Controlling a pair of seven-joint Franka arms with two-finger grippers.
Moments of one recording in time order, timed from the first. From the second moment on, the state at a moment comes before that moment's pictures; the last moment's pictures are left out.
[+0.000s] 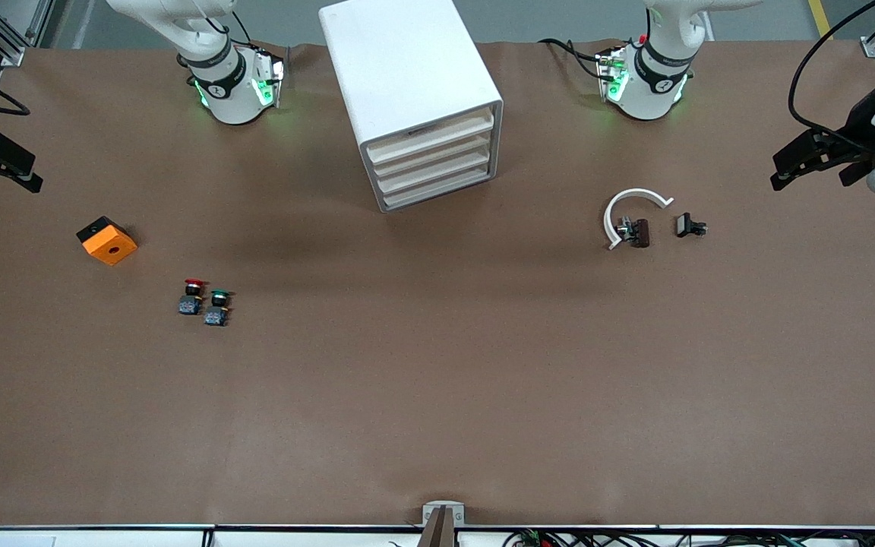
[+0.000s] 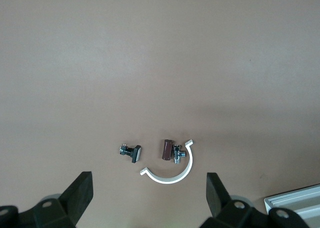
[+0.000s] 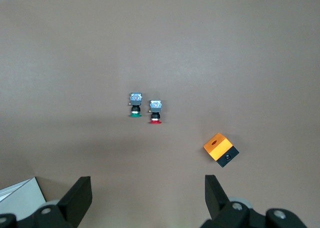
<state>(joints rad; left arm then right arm) 0.03 -0.09 -0.09 -1.64 -0.01 1.57 -0.12 -0.01 -0.03 -0.03 -1.49 -0.03 1.48 -0.01</state>
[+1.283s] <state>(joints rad) -0.09 0.32 -0.11 -1.49 -0.14 1.71 -0.65 -0.04 0.11 -0.04 -1.75 -0.04 1.67 -0.01</state>
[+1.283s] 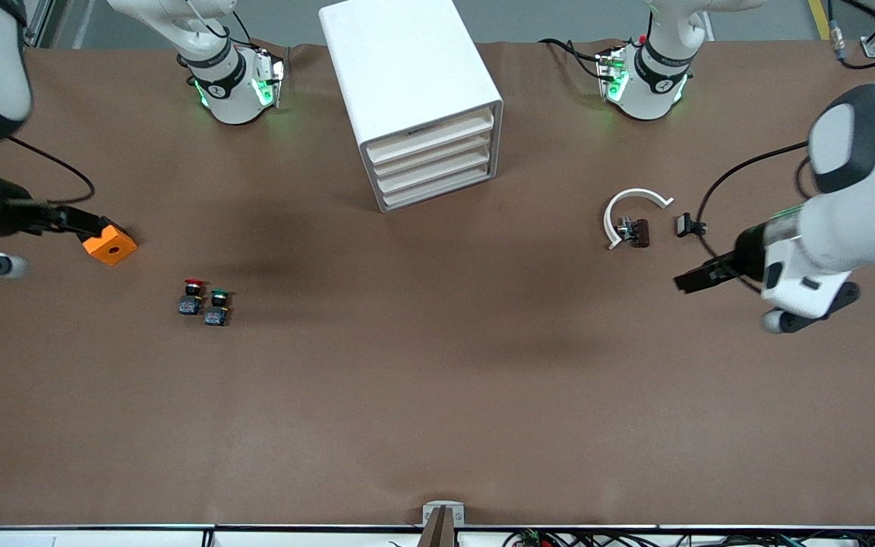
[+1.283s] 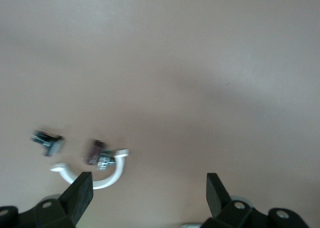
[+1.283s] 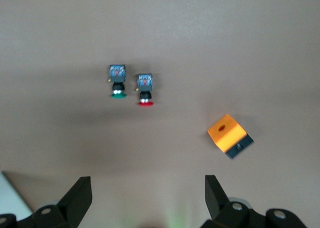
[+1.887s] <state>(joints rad) -0.31 0.59 -0.11 -1.49 -0.27 1.93 -1.38 -0.05 0.24 -0.04 -2.12 -0.04 2.31 -0.02</state>
